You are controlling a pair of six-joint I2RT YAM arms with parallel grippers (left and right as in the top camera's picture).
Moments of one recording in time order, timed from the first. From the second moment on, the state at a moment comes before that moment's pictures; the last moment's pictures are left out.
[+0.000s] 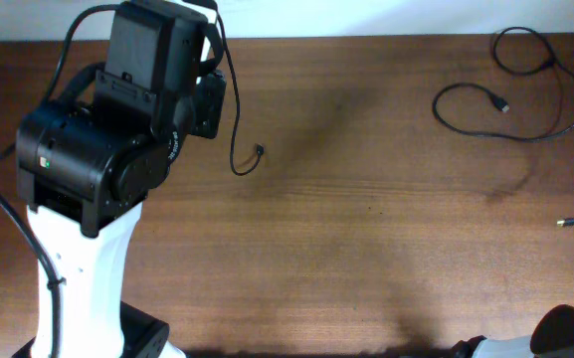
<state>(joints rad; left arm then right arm) -0.45 1.71 2.58 -1.61 -0.37 -0.05 -0.64 1.63 1.94 -1.09 0.07 -0.04</state>
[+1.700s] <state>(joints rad) -0.45 1.71 2.58 -1.61 -0.33 -0.05 -0.85 1.92 1.70 -0.58 0.02 -0.07</state>
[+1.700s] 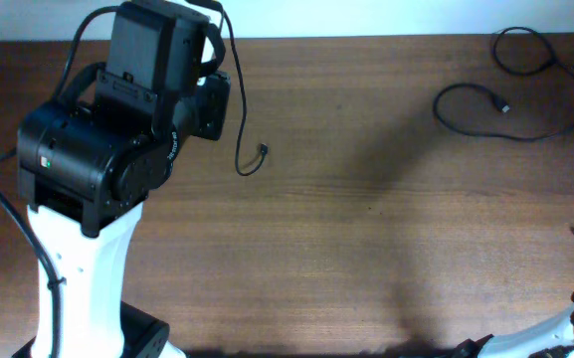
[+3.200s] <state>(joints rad) -0.45 1.76 2.58 -1.64 -0.31 -0.05 -0.72 1.81 1.79 -0.67 -0.03 -0.03</state>
